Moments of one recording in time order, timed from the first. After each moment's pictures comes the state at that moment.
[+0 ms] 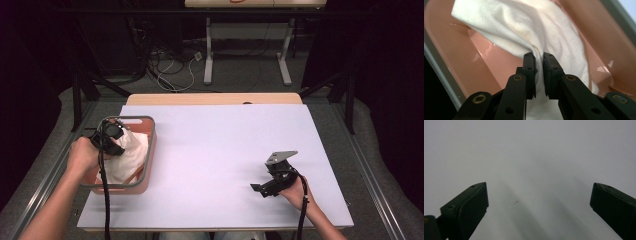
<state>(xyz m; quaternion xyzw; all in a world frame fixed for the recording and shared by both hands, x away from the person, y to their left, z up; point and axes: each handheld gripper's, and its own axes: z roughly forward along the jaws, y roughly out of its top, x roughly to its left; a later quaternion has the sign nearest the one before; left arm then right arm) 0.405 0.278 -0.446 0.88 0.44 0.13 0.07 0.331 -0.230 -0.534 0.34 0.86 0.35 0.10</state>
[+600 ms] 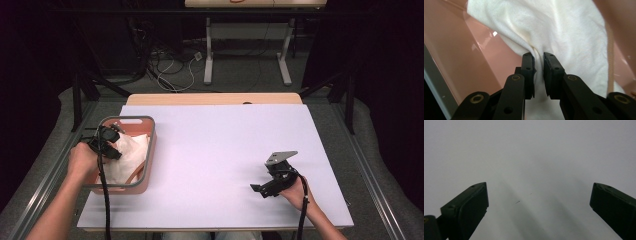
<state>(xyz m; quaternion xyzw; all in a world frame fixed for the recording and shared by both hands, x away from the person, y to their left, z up) 0.414 0.300 -0.475 0.87 0.48 0.11 0.06 0.330 -0.230 -0.533 0.34 0.87 0.35 0.10</state>
